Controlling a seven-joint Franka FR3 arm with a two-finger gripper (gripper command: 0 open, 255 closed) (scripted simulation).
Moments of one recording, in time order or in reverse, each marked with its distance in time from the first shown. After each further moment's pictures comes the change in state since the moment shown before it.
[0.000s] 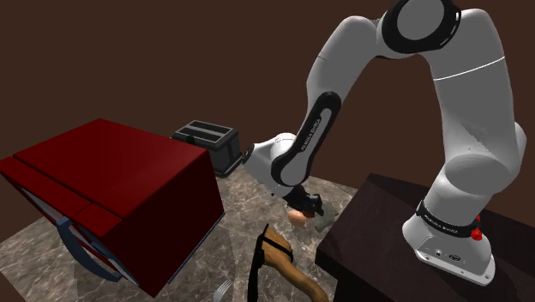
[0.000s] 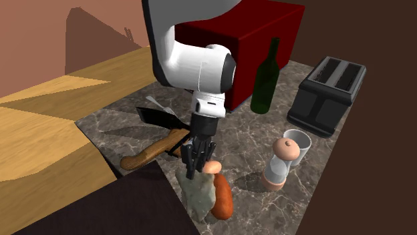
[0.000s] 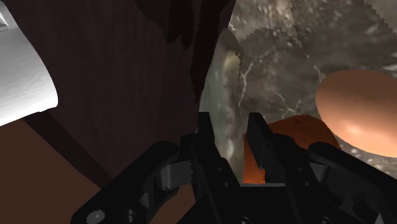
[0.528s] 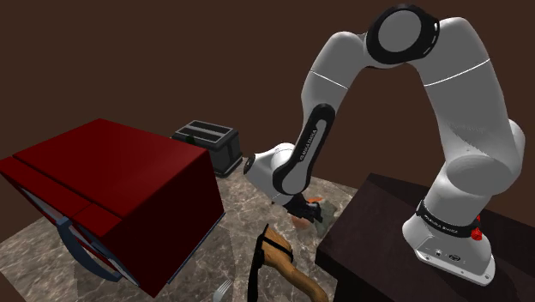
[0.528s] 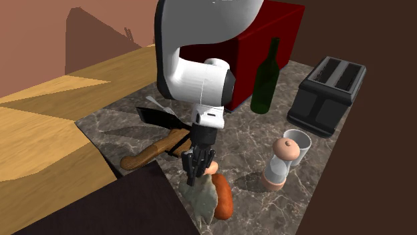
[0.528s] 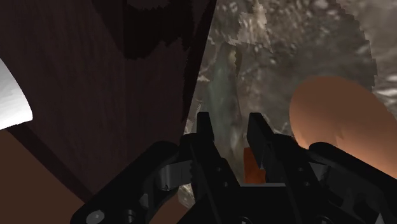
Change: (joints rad) arm 0.032 0.097 -0.044 0.028 -0.054 0.054 0.037
